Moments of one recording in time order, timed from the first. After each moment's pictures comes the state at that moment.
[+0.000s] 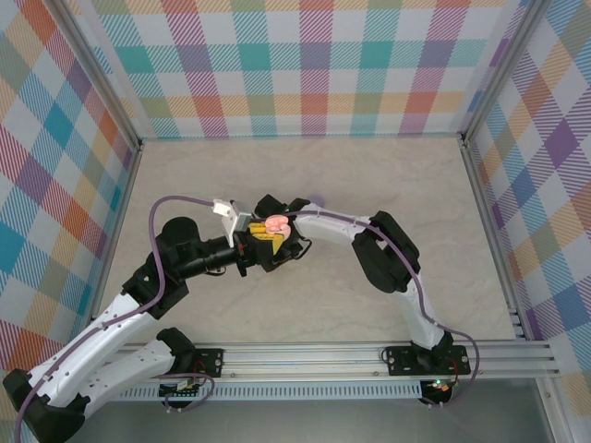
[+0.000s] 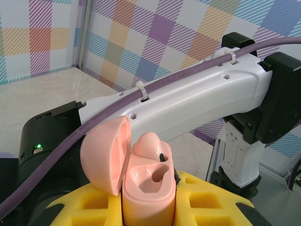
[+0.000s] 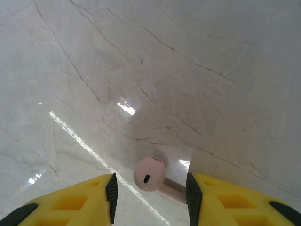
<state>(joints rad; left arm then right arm) -0.69 0.77 0.78 -0.13 0.46 -0.27 0.90 2.21 1.70 -0.86 -0.27 0.21</state>
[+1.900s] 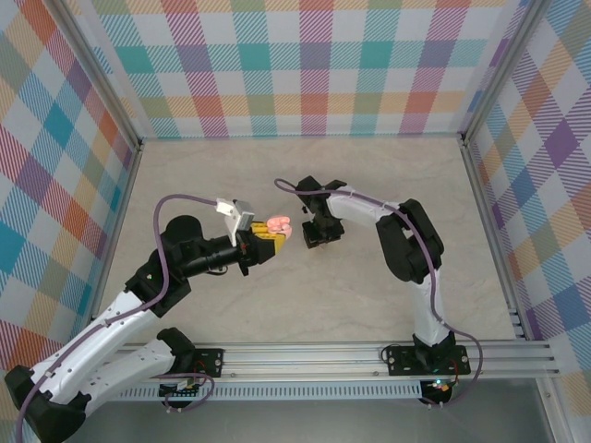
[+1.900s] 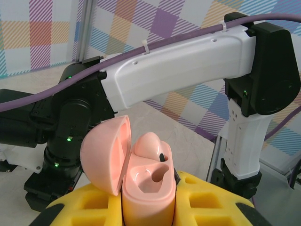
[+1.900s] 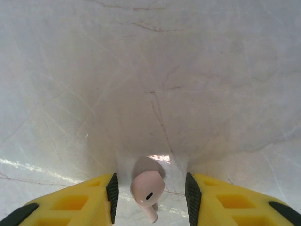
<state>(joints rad) -0.69 0.79 0.78 -0.13 0.46 -0.27 0.67 2.12 1.58 -0.94 -0.02 0.27</state>
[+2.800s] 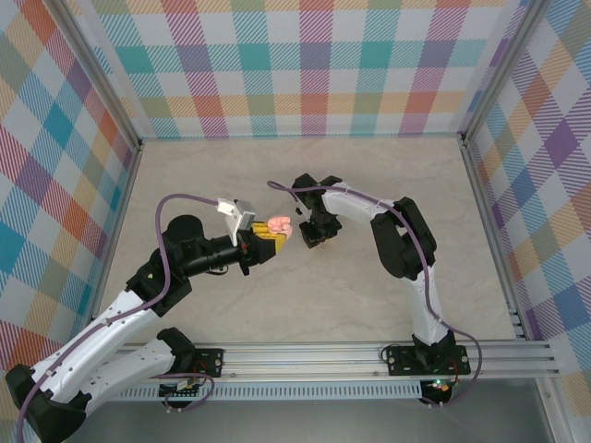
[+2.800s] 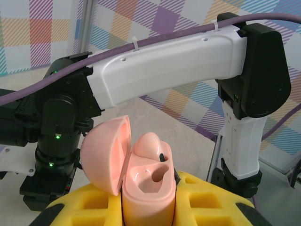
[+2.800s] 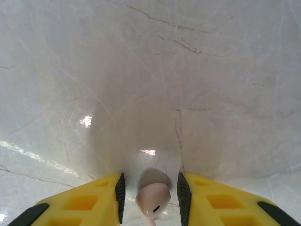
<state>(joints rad) -0.69 0.80 0.78 -0.13 0.45 -0.27 0.67 2.18 1.68 -1.01 -0.02 0.12</state>
